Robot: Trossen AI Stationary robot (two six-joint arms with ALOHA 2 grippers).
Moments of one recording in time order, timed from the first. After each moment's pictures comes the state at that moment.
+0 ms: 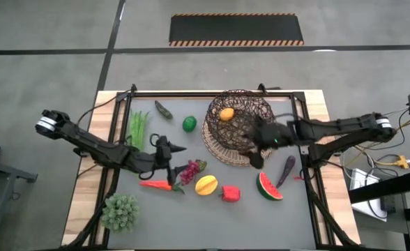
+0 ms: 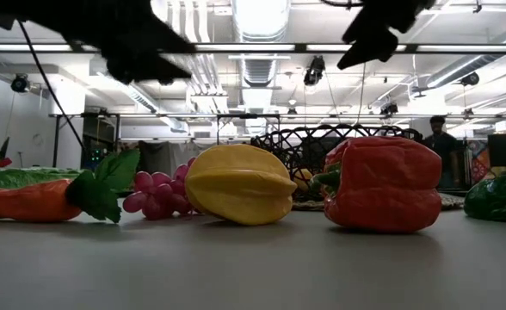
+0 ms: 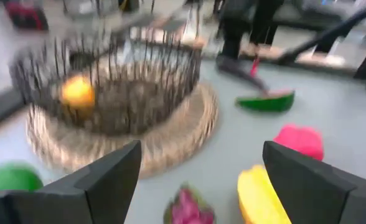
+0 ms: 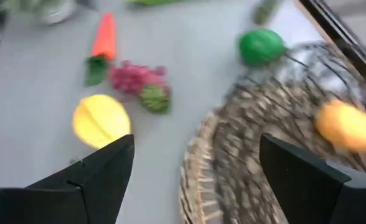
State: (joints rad) left arm -0.36 1.18 0.56 0.25 -0.60 -0.31; right arm 0.10 1.14 0.94 -0.48 0.13 0.19
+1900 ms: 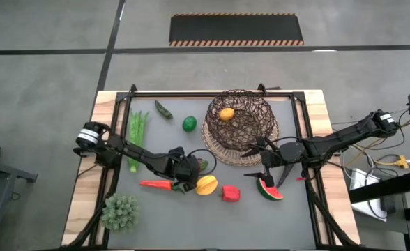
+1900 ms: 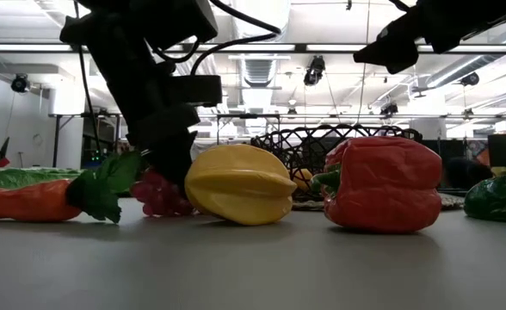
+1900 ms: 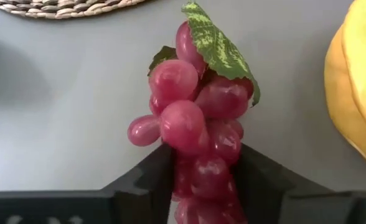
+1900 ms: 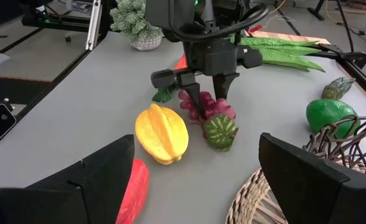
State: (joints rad) left arm -0.27 1.76 1.01 -0.42 -0.41 -0.57; right arm 0.28 0.98 0.50 0.13 0.13 -0.01
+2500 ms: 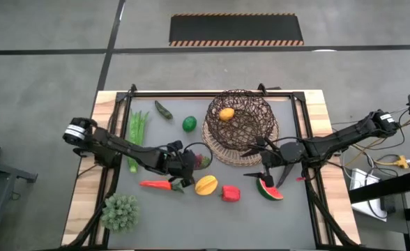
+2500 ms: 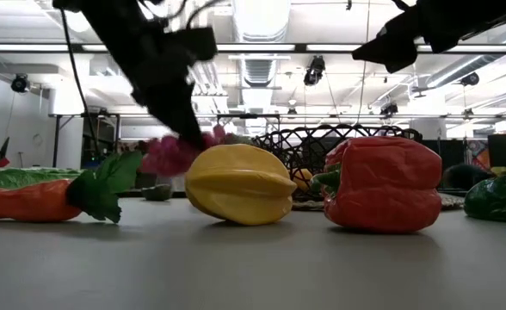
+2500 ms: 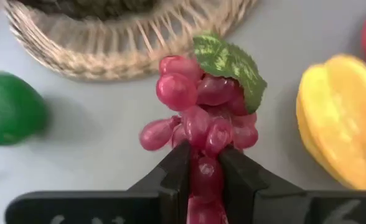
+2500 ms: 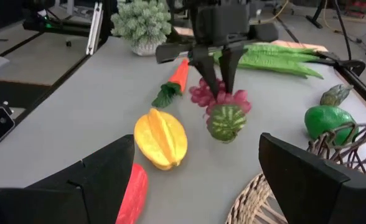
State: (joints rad) left arm -0.27 1.57 1.01 -0.44 -0.48 -0.45; right arm 0.28 0.98 0.49 0.17 0.13 -0.03
